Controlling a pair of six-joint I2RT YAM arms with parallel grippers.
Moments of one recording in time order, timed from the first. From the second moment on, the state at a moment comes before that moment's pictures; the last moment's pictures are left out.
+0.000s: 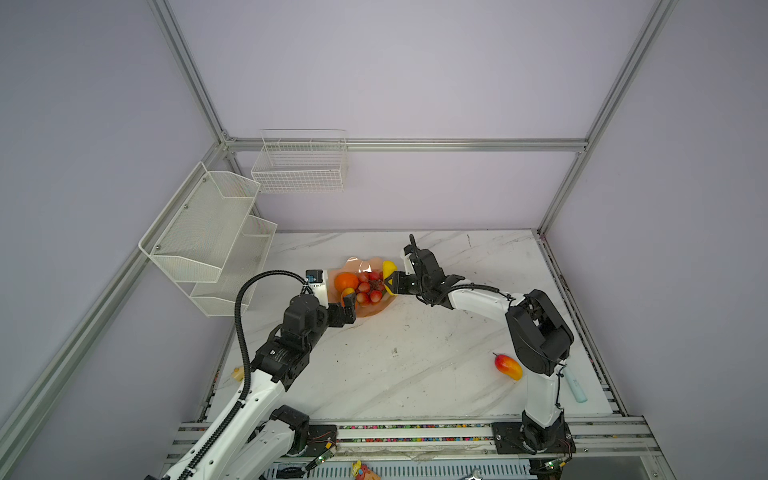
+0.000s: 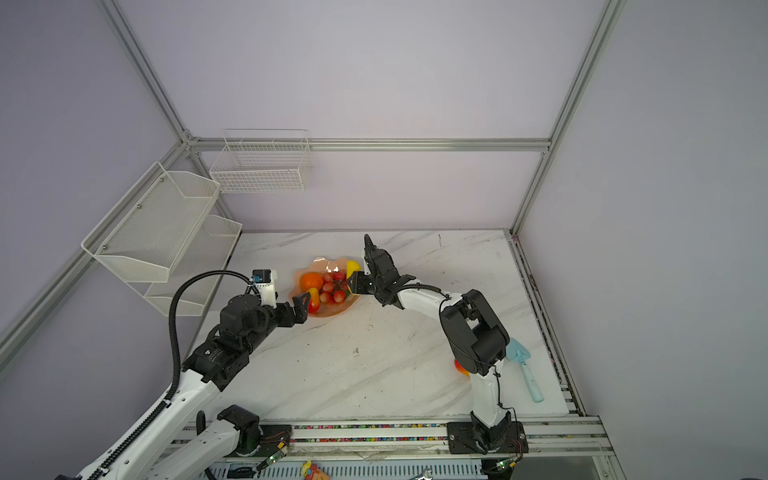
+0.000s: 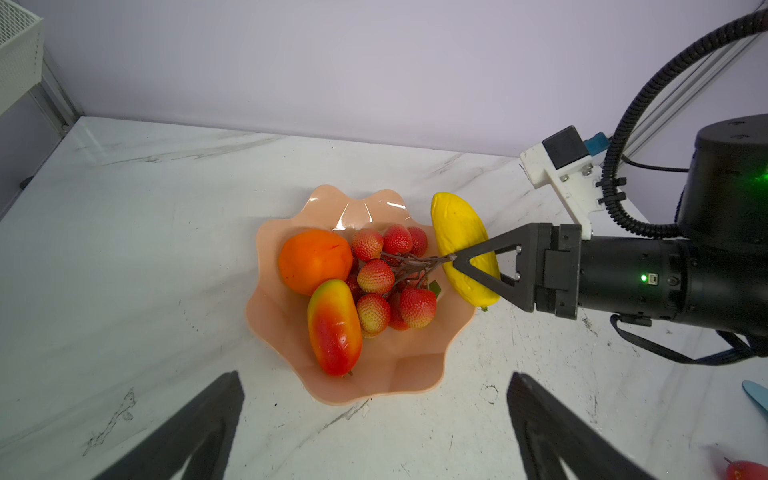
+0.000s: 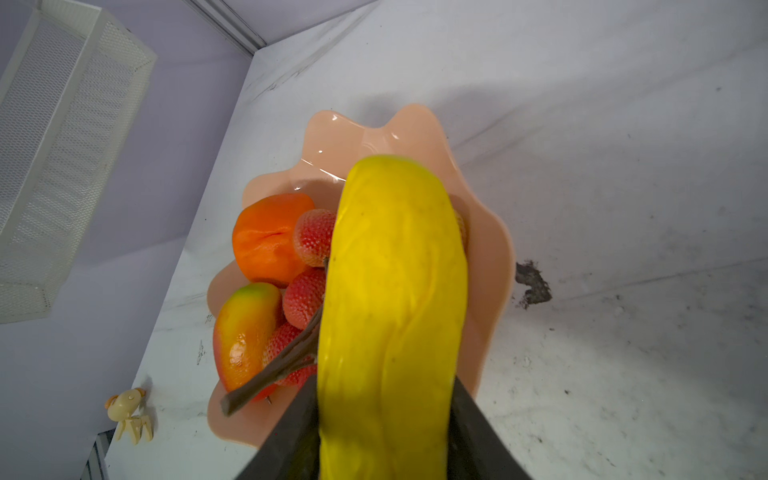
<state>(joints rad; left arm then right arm) -0.38 0.80 0.69 -0.29 -0.14 -0.31 0.68 1.96 1.37 -0.01 -0.20 0.62</state>
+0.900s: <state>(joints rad) -0.37 0.81 0.68 -0.26 -0.02 -0.31 0.68 1.96 1.39 -0.08 -0.10 0.61</state>
